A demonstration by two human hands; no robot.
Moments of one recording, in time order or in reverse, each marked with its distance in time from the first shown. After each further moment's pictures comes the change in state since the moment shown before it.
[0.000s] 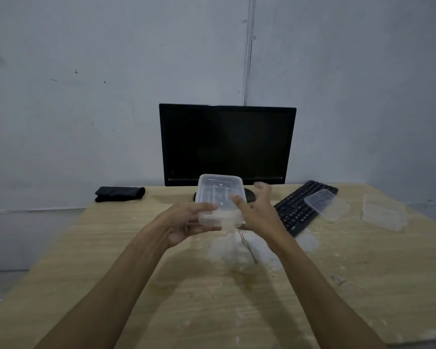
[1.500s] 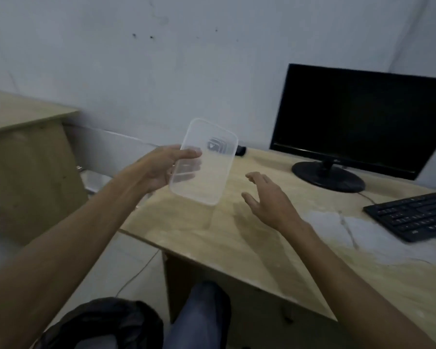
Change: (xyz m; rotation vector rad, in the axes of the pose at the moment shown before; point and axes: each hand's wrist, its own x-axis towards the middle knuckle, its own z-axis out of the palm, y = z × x) left_hand -0.153 -0.003 -0.203 0.037 0.436 0.254; right_hand -0.042 0.006 0.177 -0.652 -0.366 -0.656
